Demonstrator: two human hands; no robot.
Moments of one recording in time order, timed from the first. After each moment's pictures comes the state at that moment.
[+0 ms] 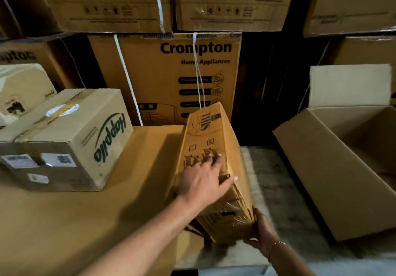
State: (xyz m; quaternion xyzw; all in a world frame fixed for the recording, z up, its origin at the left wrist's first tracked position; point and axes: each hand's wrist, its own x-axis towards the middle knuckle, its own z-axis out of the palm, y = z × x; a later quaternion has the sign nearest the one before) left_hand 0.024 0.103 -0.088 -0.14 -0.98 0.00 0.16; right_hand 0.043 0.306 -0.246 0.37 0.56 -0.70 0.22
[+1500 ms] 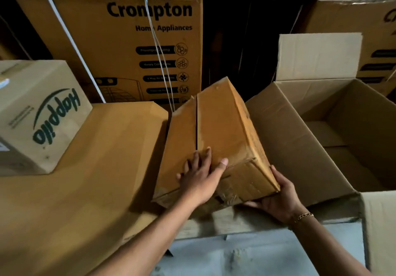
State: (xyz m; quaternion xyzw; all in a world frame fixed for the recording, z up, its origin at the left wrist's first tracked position) left_hand 0.023 0.257 -0.142 0.03 -0.93 -0.34 -0.16; right_hand 0.026 0.515 -0.219 0.20 0.38 -0.86 0.27
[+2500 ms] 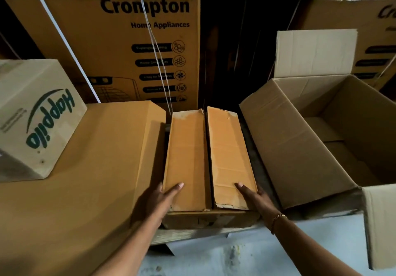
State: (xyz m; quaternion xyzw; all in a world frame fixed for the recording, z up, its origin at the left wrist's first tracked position) left_hand 0.027 0.144 -0.263 0.28 -0.78 -0.55 -0.14; right_hand 0.035 0.464 -0.262 0.27 0.67 -0.67 0.19
